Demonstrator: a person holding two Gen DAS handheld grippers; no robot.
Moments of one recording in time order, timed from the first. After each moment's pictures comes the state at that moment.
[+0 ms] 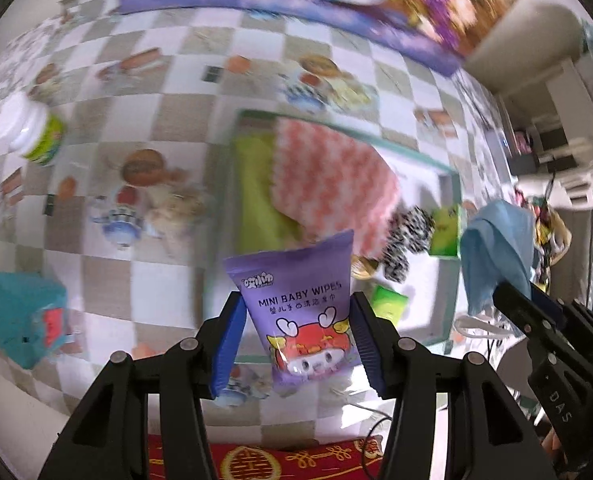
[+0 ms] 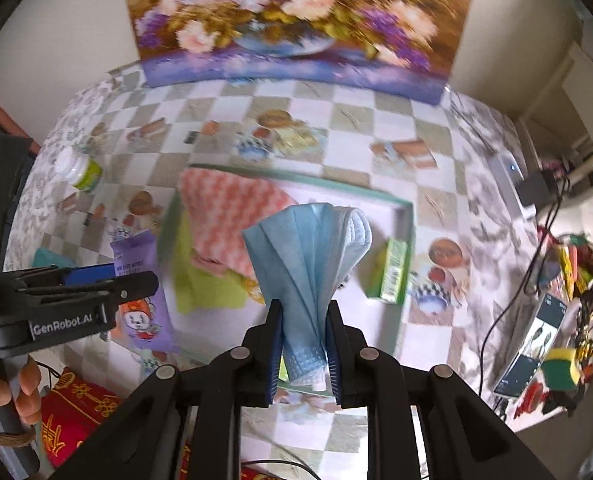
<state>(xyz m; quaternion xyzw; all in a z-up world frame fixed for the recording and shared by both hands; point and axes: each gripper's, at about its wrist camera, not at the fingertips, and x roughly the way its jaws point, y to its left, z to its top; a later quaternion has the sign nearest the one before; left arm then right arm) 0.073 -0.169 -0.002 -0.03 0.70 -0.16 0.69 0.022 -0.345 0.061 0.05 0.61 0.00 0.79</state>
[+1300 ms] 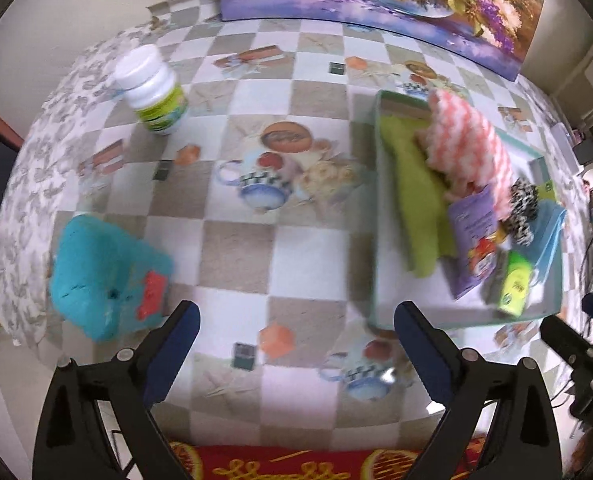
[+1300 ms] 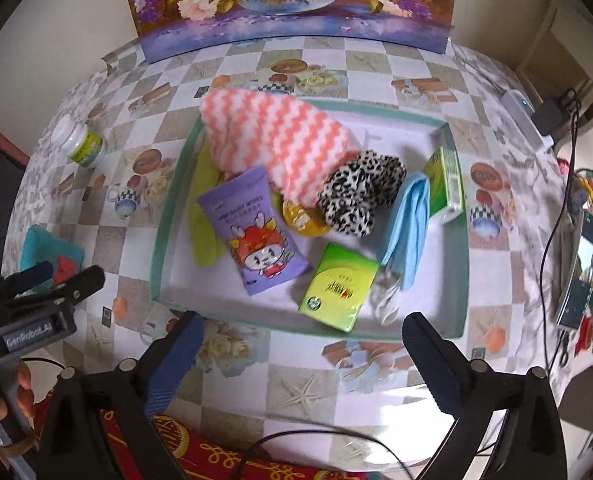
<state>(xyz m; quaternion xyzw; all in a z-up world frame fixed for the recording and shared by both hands) 0.018 -0.066 -0.019 0.05 0.63 -0.06 0.77 -0.033 -0.283 0.007 0.10 0.61 -0.03 0.79</state>
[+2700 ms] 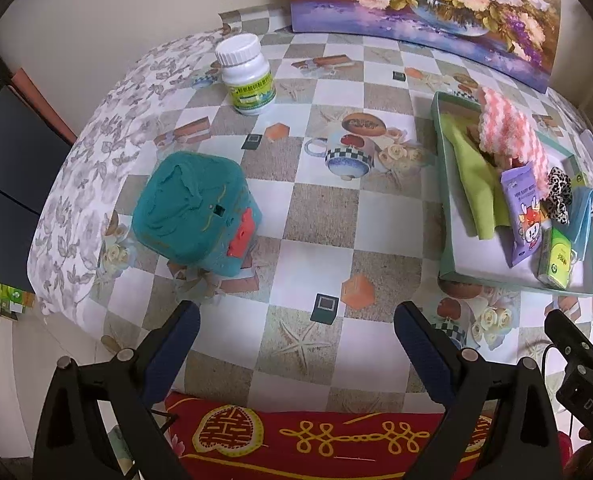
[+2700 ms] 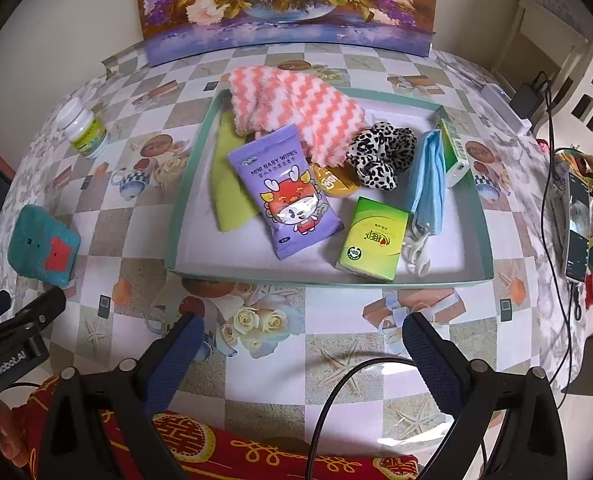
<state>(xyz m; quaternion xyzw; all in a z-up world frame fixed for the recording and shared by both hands) -0.038 -0.019 -0.011 0.07 0.58 0.01 0.81 -0.079 -0.230 -0.009 0.09 0.57 -0.08 0.81</state>
